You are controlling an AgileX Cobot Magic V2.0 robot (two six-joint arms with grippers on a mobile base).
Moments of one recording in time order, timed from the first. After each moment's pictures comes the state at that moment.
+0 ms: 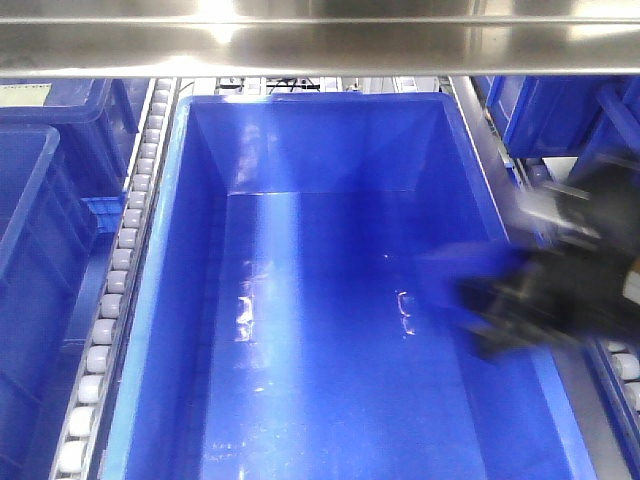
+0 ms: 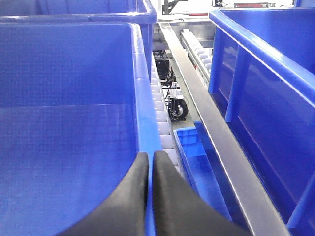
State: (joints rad) left arm -0.03 -0.02 0.03 0.03 0.19 -0.04; right arm 0.45 1.09 -0.84 0.15 0.55 -0.24
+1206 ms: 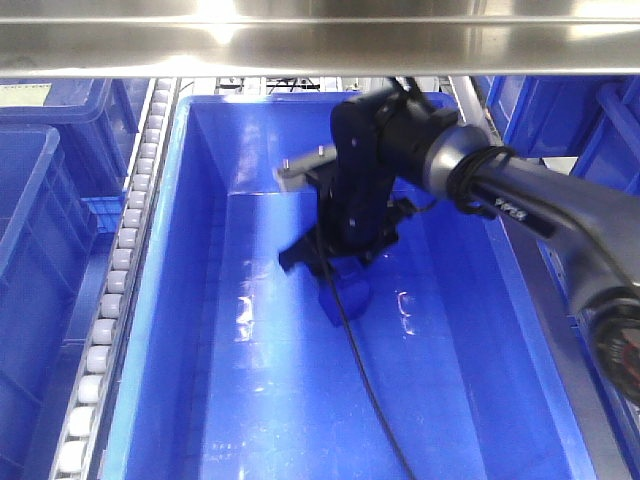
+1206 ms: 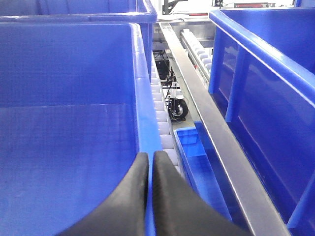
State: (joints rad) left arm -0.03 -0.02 0.03 0.03 0.19 -0.04; right arm 0.54 2.10 -1.87 0.00 1.16 -0.01
